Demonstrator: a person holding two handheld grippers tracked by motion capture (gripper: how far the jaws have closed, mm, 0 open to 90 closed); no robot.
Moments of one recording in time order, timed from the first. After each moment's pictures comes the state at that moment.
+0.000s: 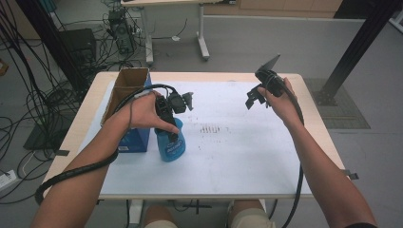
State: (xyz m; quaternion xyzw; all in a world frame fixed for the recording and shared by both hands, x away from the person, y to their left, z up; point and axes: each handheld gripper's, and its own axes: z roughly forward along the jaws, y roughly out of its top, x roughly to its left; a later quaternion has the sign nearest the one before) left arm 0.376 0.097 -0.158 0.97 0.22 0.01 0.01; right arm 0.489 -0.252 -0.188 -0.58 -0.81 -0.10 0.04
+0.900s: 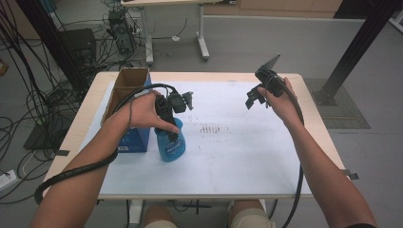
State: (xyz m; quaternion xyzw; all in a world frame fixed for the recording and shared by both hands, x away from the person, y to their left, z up) left arm 0.375 0.097 -0.156 0.98 0.22 0.01 0.01; right arm 0.488 -0.252 -0.188 -0.58 -0.81 -0.10 0.04
